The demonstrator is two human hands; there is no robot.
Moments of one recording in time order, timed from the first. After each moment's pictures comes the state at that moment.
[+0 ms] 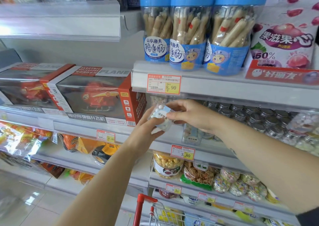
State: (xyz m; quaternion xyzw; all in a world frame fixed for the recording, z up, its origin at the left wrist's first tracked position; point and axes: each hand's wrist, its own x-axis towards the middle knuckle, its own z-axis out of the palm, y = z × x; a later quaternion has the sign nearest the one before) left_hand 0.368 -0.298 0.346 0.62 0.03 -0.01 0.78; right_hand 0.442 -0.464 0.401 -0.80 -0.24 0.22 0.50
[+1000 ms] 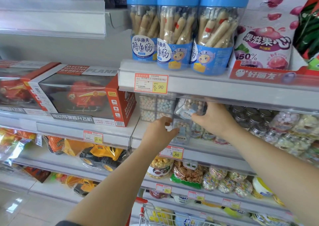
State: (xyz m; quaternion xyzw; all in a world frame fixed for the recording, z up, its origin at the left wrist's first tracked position) left_hand 0.396 -0.357 0.337 0.91 0.05 0.03 0.40; right_hand 0.436 -0.537 0.397 -0.91 -0.21 -0.08 0.36
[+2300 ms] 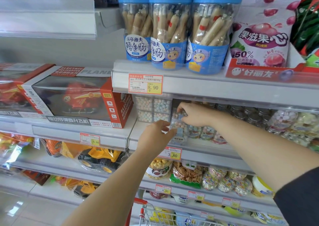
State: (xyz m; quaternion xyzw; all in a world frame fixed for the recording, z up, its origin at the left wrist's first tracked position) left_hand 0.393 -0.357 0.331 0.92 0.06 0.04 0.39; right_hand 0.497 -0.513 0.379 -0.95 -0.27 0.11 0.10
